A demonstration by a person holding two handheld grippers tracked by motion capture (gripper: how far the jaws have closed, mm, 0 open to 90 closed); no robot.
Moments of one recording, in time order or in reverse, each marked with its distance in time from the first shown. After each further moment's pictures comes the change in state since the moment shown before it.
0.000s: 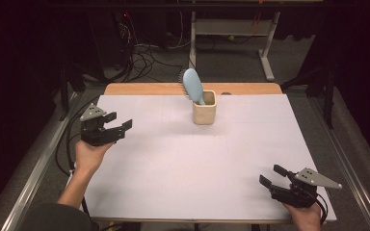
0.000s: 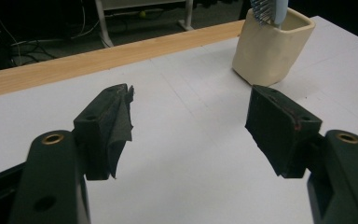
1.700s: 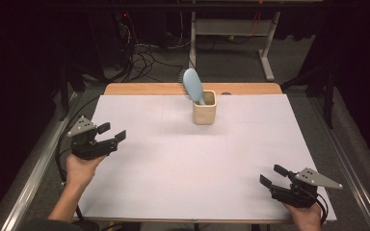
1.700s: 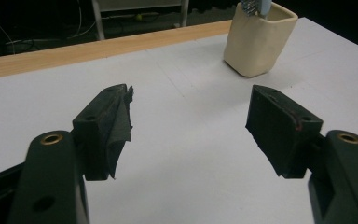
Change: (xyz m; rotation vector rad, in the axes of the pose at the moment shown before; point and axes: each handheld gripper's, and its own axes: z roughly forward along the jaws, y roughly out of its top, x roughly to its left) left arm -0.003 -0.028 -0.027 -0.024 -0.022 -0.016; right arm -0.001 0.000 0.000 -0.003 -0.001 0.002
